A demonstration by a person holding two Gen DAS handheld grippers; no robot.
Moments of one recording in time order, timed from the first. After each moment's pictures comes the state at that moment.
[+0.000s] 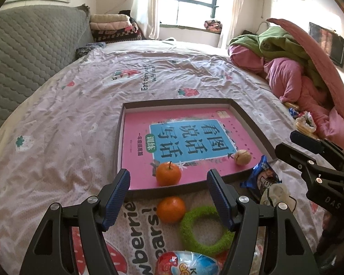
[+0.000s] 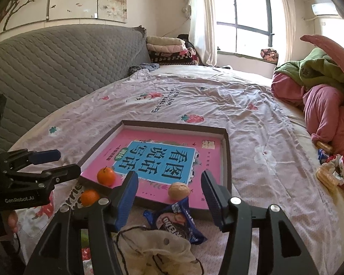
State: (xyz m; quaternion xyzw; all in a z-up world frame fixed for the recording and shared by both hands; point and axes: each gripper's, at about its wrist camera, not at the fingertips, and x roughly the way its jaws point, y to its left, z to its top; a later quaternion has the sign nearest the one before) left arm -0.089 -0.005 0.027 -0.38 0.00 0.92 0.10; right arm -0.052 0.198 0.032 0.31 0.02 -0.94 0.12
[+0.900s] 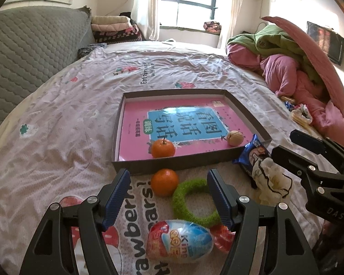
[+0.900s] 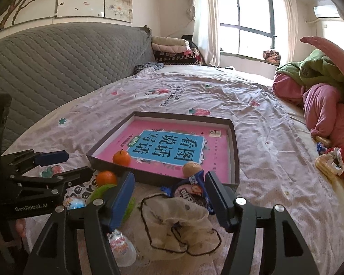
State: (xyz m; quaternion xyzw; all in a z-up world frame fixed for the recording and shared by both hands) left arm -0.046 -0.003 0.014 -0.37 0.00 0.92 0.10; right arm -0.008 0.183 0.025 0.31 0.03 -0.94 0.13
